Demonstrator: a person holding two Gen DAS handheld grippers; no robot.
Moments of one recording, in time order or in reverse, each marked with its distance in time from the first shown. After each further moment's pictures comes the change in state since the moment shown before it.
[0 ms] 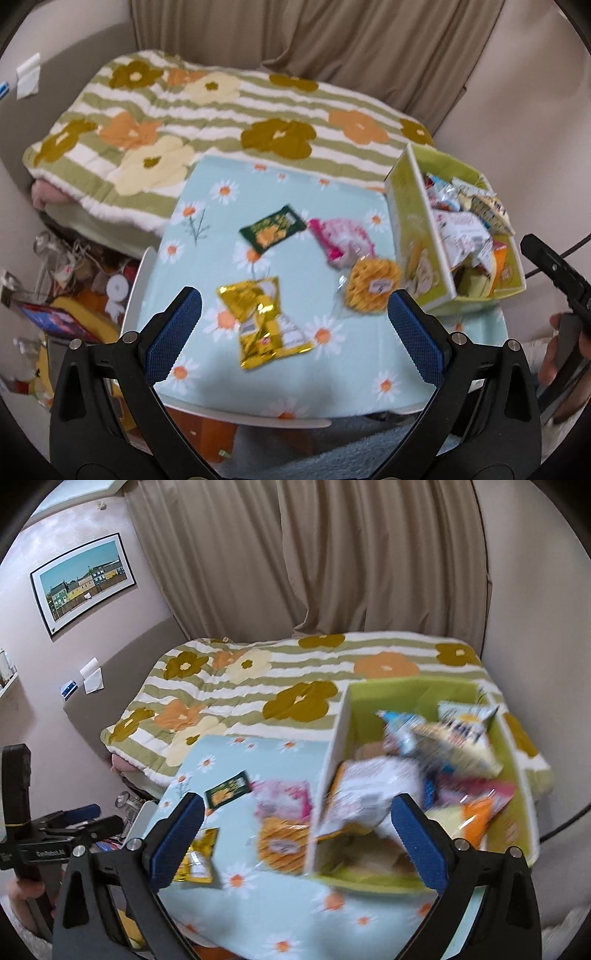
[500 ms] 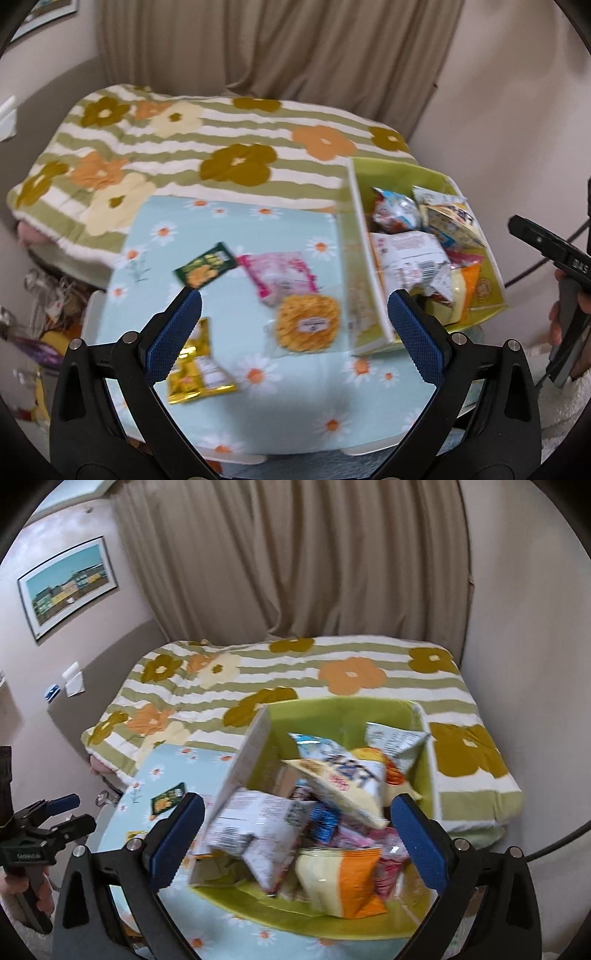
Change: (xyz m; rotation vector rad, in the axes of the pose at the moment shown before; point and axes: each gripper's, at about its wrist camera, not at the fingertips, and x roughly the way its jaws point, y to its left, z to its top) left arm 0.009 -0.107 0.024 0.087 -0.095 -0.014; right arm -0.020 -0.119 0.050 -0.048 -0.003 -0.020
